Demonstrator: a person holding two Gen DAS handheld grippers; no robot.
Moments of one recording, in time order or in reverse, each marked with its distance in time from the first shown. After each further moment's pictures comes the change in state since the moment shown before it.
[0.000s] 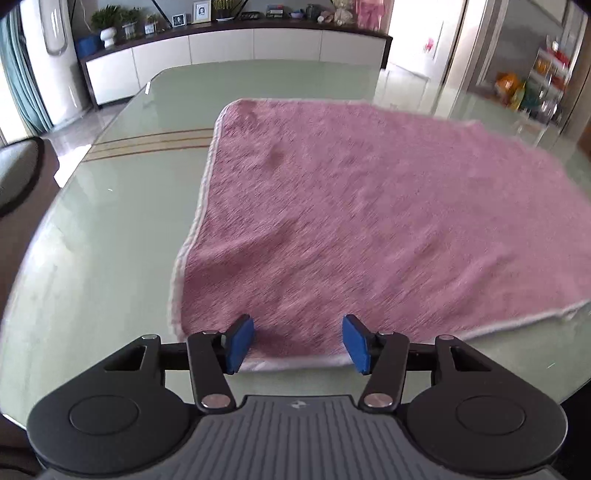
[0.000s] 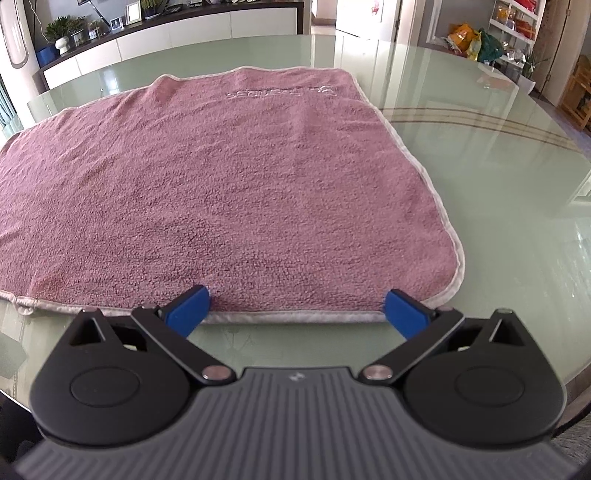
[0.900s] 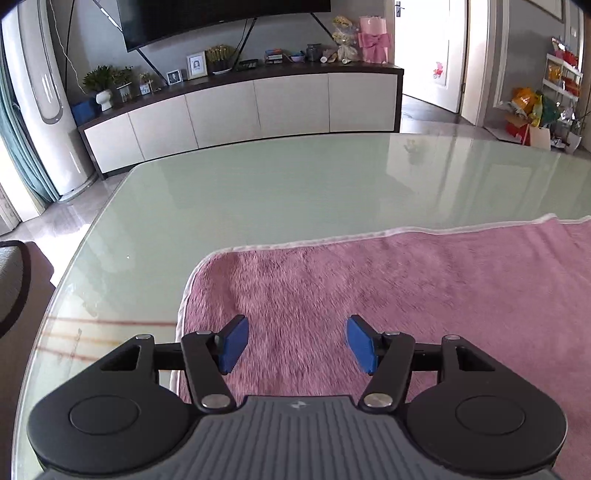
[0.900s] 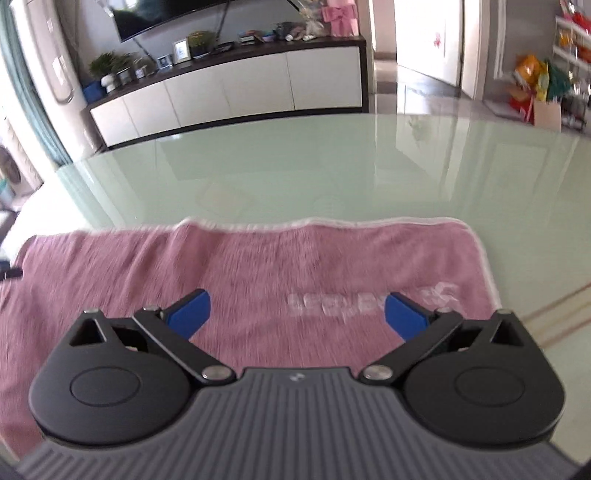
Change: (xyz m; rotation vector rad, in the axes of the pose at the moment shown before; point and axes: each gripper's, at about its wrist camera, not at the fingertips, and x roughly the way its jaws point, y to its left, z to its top) left arm 0.123 -0.018 0.157 0.116 -0.101 0.149; right arm 0.110 0.036 0.205 -0.018 -0.104 0.223
